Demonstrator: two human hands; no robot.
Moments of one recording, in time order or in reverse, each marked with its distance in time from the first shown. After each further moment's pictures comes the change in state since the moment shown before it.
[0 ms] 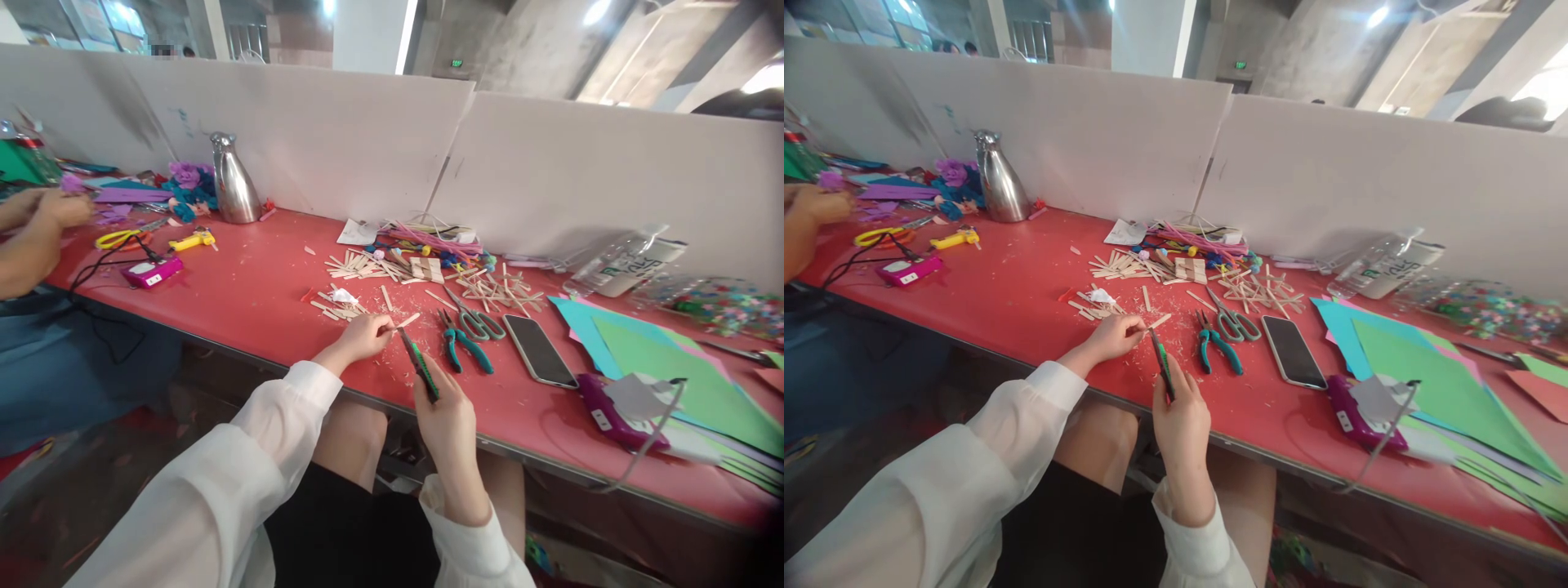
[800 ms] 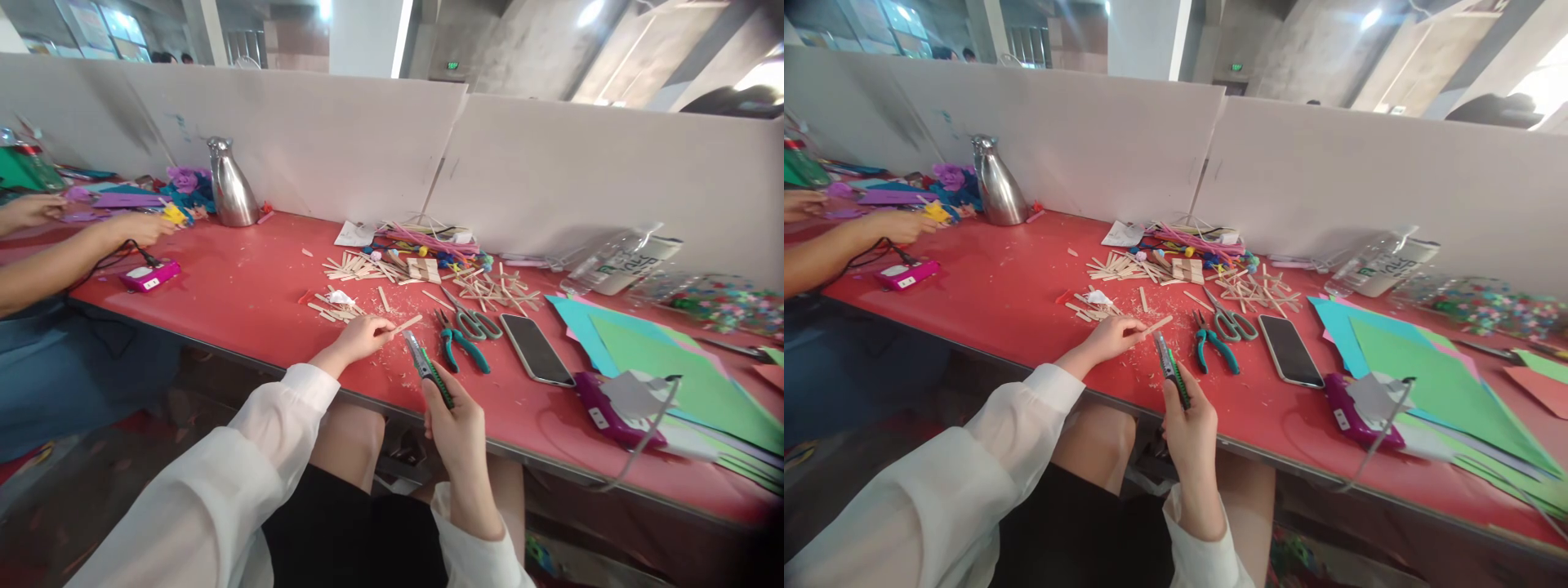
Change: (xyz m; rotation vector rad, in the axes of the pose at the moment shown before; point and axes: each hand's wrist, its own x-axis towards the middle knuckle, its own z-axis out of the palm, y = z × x) left_hand 0.001 -0.005 0.003 -0.074 -0.022 0.013; right_hand -0.007 0.005 -0.010 0.449 -0.101 0.331
